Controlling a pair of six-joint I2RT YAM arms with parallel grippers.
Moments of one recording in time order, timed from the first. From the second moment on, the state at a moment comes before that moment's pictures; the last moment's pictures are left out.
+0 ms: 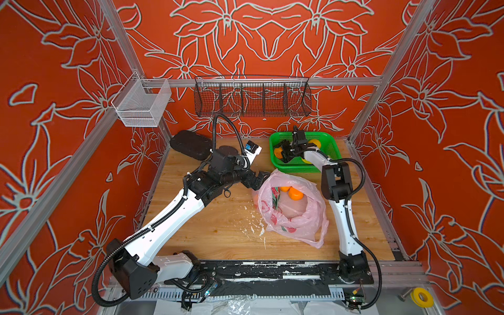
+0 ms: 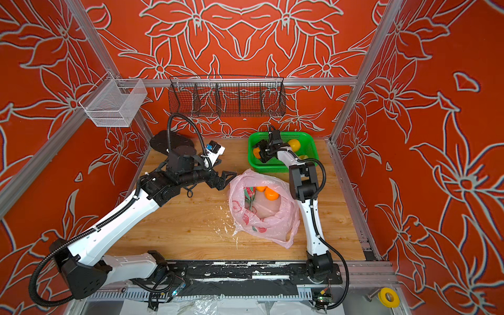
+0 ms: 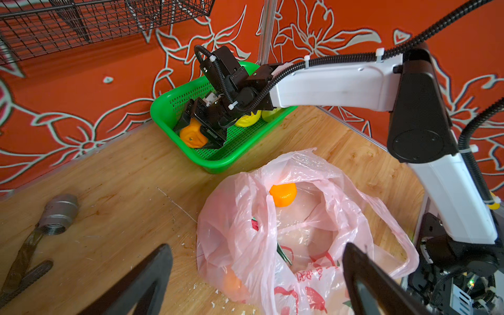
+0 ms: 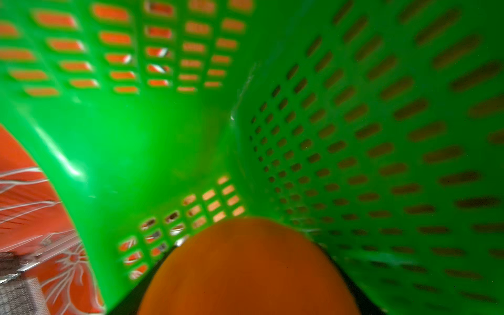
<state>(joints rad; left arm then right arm) -0.57 1.25 1.27 -0.47 0.24 0.01 0.21 2.53 2.15 -0.37 -0.47 1.26</state>
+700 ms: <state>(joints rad) -0.53 1.27 1.28 -0.45 0.32 -0.06 0.14 2.14 1.74 -0.34 -0.41 1.18</state>
